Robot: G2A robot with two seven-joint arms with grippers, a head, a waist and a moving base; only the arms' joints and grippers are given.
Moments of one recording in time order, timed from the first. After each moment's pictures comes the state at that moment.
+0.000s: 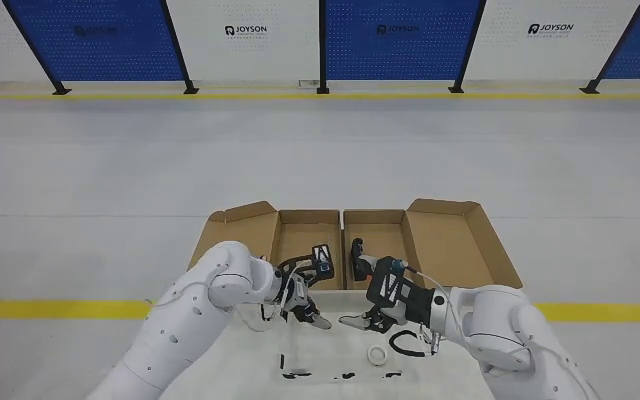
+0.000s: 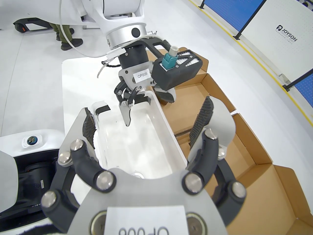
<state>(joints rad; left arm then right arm) 0.82 -1.13 -0.83 -1.42 0.61 -0.84 -0.98 -1.30 -1.10 1.29 -2.03 -0.83 -0.68 0.79</state>
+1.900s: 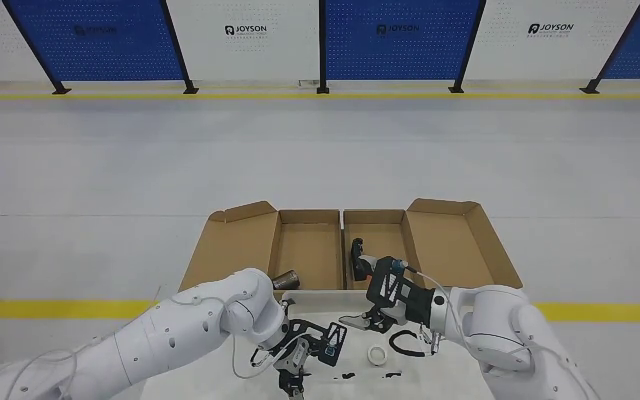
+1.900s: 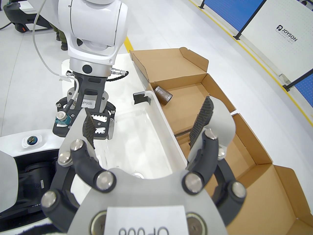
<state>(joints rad) 0.50 -0.94 -0.17 -1.54 0.44 -1.01 -0.81 -1.30 -1.10 1.29 -2.03 -0.83 -0.68 0.79</state>
